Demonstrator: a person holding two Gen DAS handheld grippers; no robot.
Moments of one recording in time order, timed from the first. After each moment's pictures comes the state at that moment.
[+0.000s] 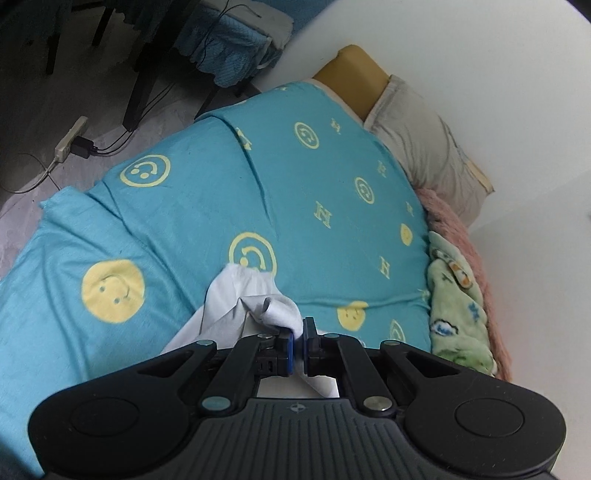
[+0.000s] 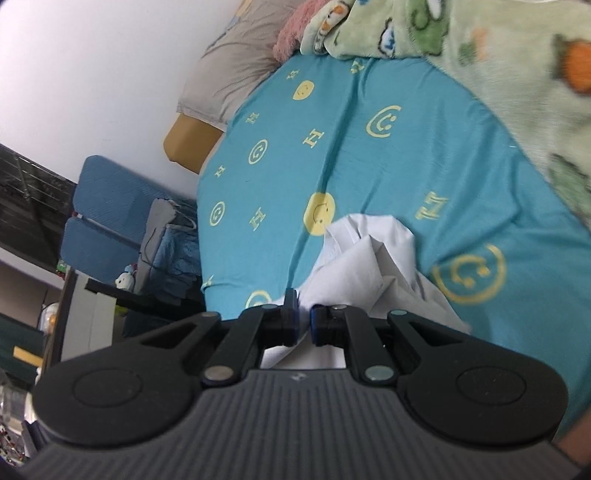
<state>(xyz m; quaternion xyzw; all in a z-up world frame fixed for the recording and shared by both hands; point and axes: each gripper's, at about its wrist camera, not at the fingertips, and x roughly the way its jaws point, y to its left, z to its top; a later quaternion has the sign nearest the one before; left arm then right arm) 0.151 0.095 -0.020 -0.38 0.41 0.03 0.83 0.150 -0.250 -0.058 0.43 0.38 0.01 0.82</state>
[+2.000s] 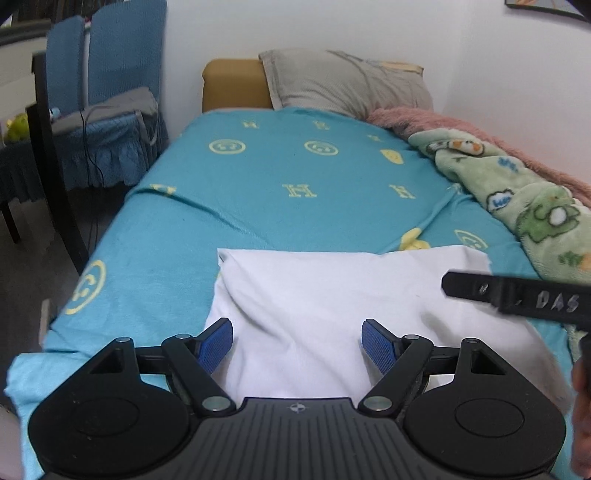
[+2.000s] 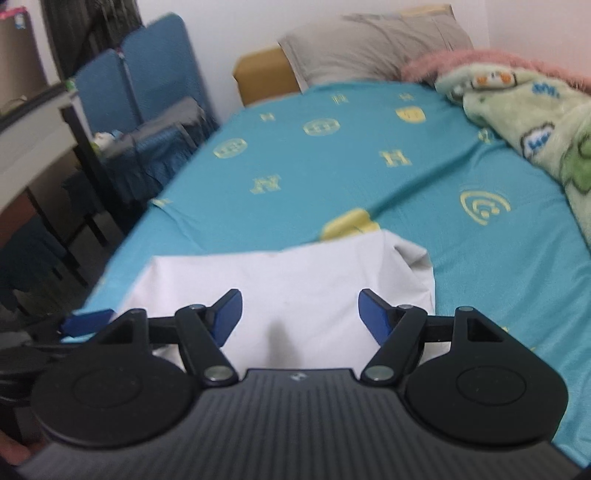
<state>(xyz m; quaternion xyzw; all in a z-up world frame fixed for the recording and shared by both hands) 0.172 0.020 -0.112 -0.02 0.36 -0.06 0.93 0.212 -0.165 -0.102 0.09 0.33 0.11 0.93</state>
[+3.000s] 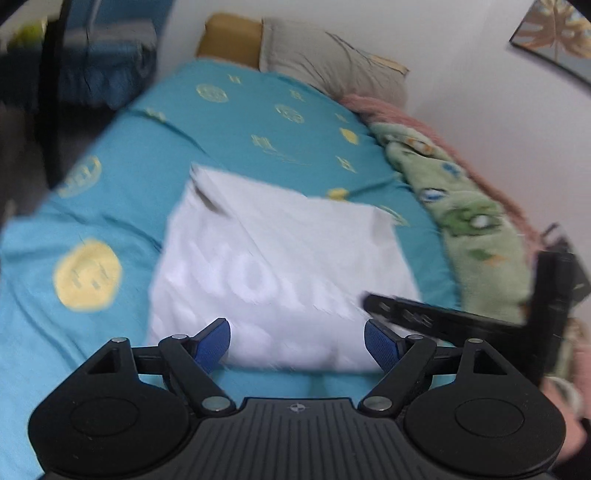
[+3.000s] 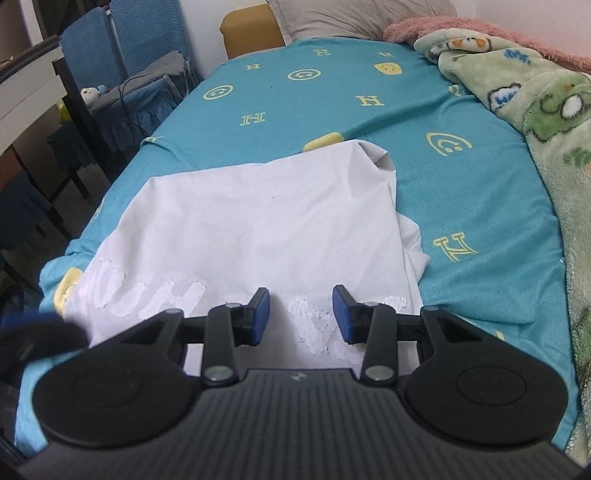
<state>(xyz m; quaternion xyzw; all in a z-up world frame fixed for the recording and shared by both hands) 0.075 0.034 -0.091 -0.19 0.44 -0.14 0.87 0.162 -0.167 -0.122 0.06 0.42 0.08 0.90</state>
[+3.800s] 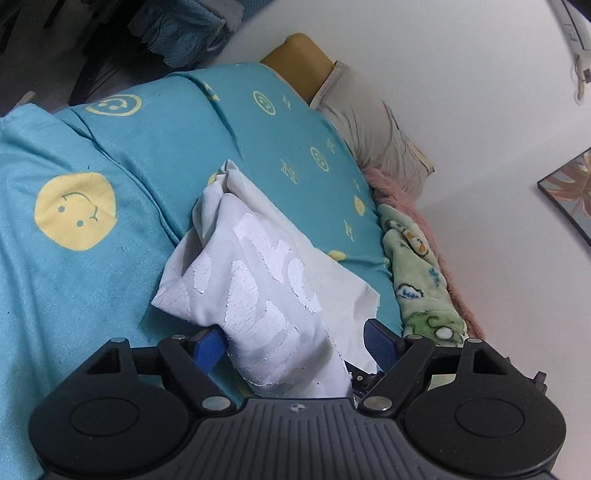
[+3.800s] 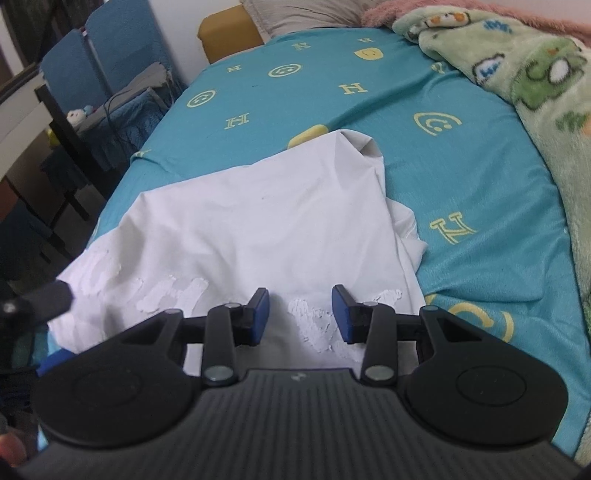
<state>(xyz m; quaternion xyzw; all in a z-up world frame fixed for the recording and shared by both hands) 0.088 0.062 -0.133 -0.40 0.37 -0.08 0.84 0.169 -0.181 -0.126 0.13 0.43 0.06 0.89</state>
